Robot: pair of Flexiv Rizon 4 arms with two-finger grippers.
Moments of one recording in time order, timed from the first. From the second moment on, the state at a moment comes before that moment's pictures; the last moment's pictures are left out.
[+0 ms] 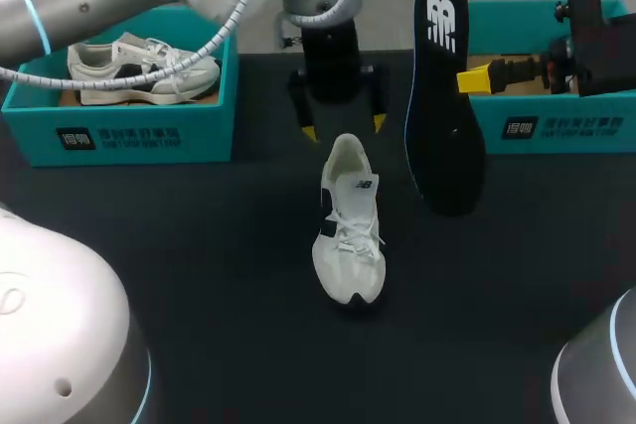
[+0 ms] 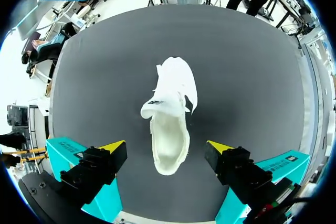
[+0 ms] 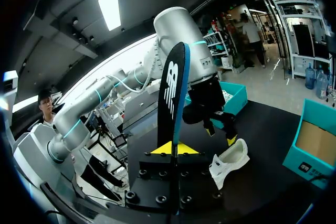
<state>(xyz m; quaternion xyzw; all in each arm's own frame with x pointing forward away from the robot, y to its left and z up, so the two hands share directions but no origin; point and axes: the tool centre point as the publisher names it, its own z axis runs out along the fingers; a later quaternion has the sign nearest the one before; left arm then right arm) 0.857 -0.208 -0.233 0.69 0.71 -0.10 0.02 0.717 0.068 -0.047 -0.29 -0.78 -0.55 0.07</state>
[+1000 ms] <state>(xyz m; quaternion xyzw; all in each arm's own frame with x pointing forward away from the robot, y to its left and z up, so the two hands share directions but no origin) 0.883 -0.213 -0.182 0.67 0.67 -0.22 0.24 0.787 0.034 -0.030 -0.36 -0.73 -0.57 0.11</state>
